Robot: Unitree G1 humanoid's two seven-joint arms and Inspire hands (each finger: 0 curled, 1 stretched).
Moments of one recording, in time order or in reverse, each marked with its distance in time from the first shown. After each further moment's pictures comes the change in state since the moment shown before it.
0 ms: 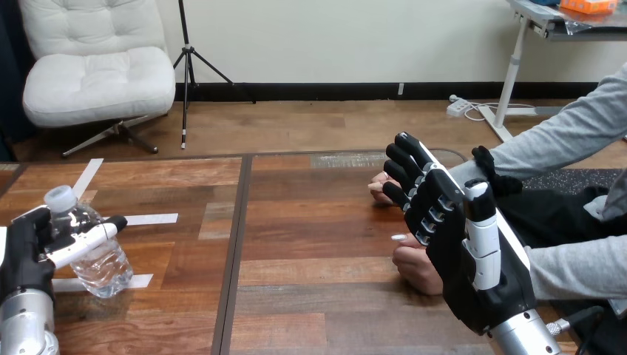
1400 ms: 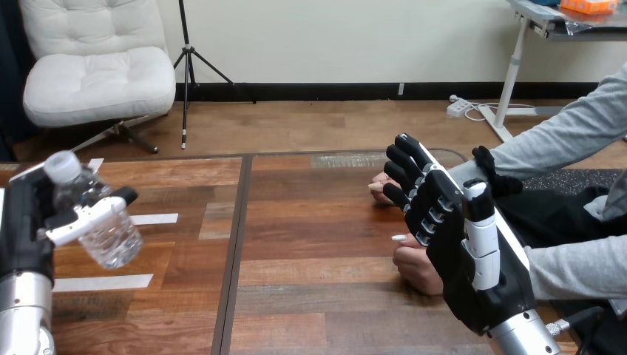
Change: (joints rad) left arm 0.141 -0.028 -0.003 -0.362 -0.008 -0.061 -0.054; right arm 0.000 0.000 0.000 0.001 -0.006 0.005 -0.005
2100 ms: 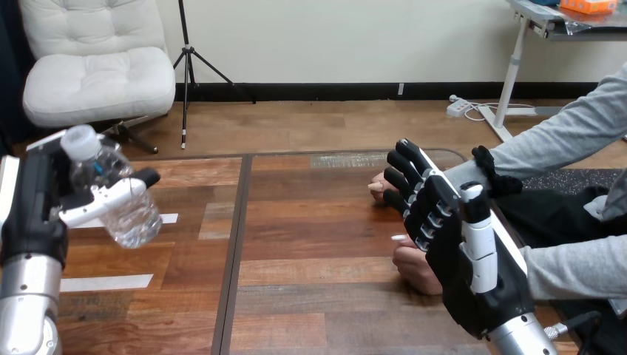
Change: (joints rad) left arm 0.034 -0.022 -0.005 -0.187 -0.004 -0.008 -0.074; right arm 0.000 0.000 0.000 0.030 -0.006 -0.003 0.002
